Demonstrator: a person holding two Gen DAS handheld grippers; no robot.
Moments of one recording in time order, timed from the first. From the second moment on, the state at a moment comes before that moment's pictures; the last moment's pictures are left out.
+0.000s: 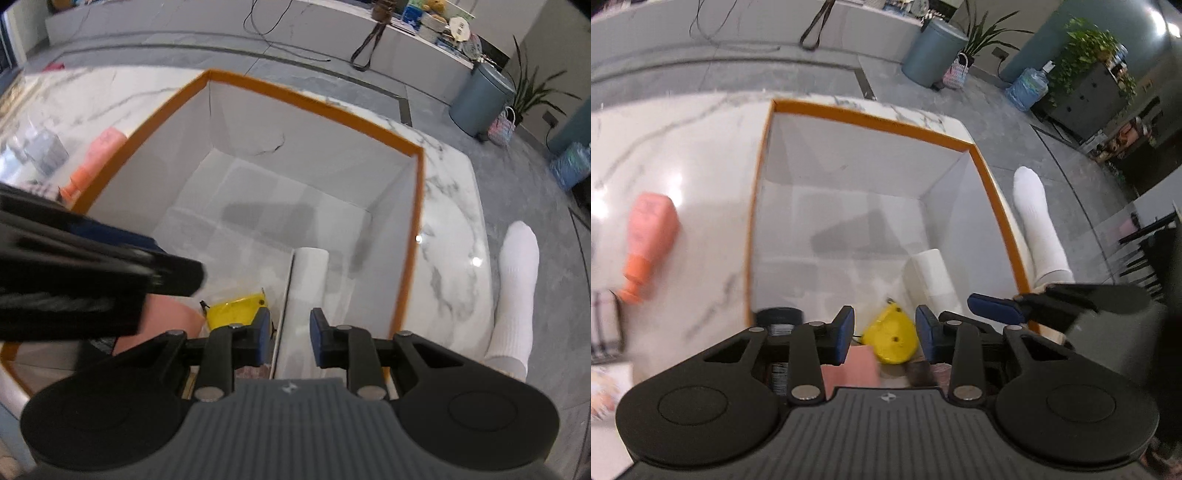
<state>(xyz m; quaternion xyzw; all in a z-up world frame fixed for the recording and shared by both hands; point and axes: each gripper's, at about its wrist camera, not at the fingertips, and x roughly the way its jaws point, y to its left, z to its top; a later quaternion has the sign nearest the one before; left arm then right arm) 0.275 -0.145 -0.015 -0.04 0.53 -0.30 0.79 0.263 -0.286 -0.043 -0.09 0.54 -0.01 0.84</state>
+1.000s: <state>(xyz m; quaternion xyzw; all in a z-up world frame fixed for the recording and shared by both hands) 0.229 0.021 0.047 0.04 0.45 -0.23 0.86 0.235 -0.205 0.018 -0.09 0.45 0.07 0.89</state>
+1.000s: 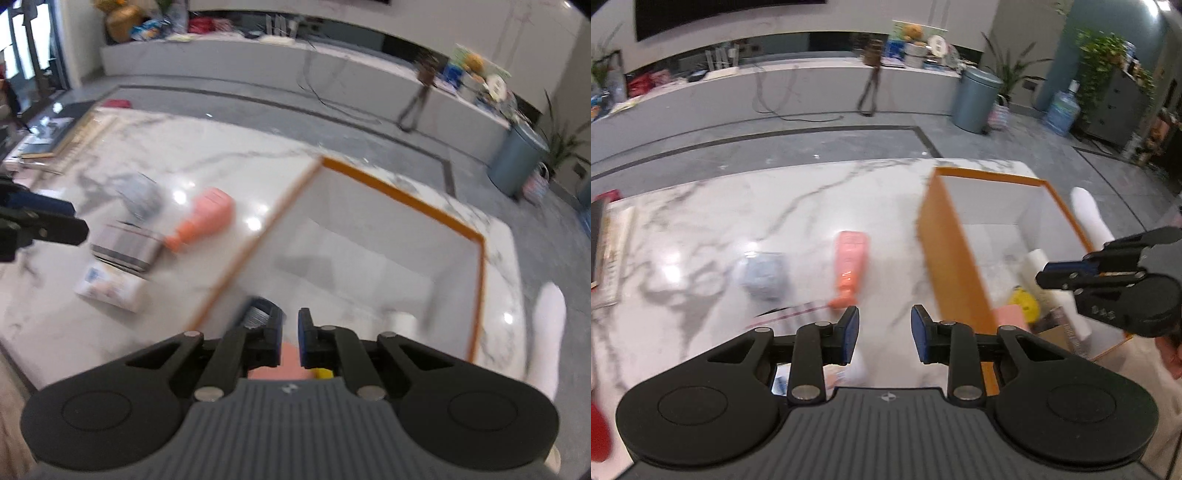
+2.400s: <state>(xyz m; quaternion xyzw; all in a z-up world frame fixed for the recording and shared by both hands) 0.350 0.096 -0.087 0.06 0.47 -0.30 0.83 0.355 -0.067 -0.095 -0.06 0.57 0.16 0.80</state>
